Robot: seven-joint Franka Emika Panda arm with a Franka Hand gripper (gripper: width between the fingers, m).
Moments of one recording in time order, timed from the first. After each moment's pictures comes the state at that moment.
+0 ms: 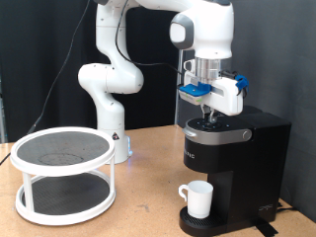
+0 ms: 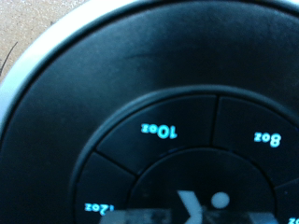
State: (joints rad) arm -0.57 -0.03 0.76 -2.08 0.08 2.06 2.46
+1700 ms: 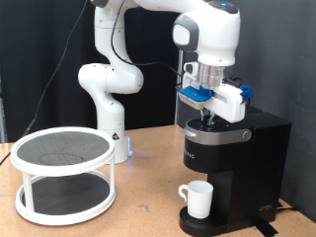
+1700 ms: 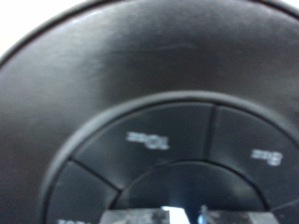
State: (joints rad) arm -0.57 0.02 0.77 -2.05 0.04 2.00 2.40
